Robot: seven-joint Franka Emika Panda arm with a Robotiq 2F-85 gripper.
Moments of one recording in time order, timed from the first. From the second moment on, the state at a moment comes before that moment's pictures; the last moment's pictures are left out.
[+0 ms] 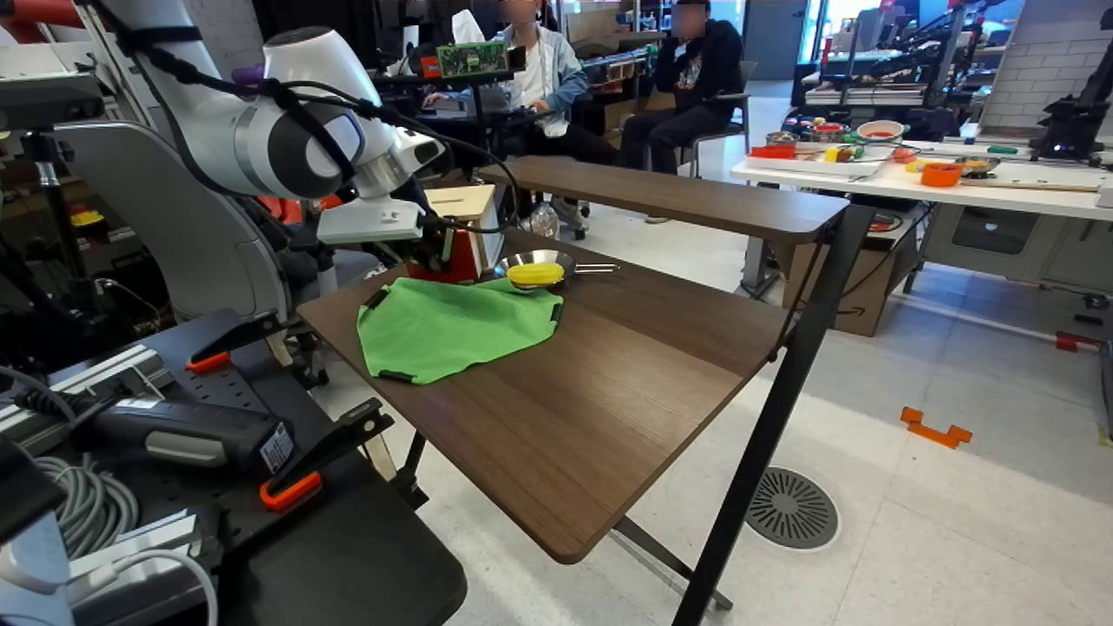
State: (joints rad) arm 0.14 0.70 0.09 -2.20 -0.19 3.28 -0.26
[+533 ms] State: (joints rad) arm 0.12 0.68 0.09 -2.24 -0.19 3.28 -0.26
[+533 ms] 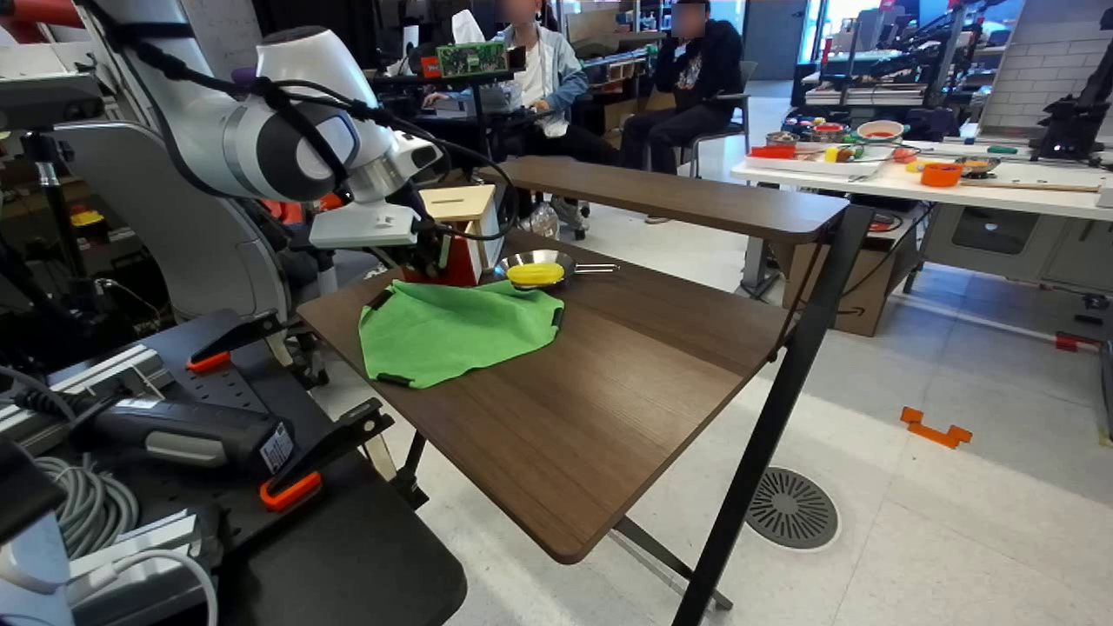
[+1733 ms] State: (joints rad) arm 0.06 0.62 0.08 -2.29 -0.19 3.28 -0.26
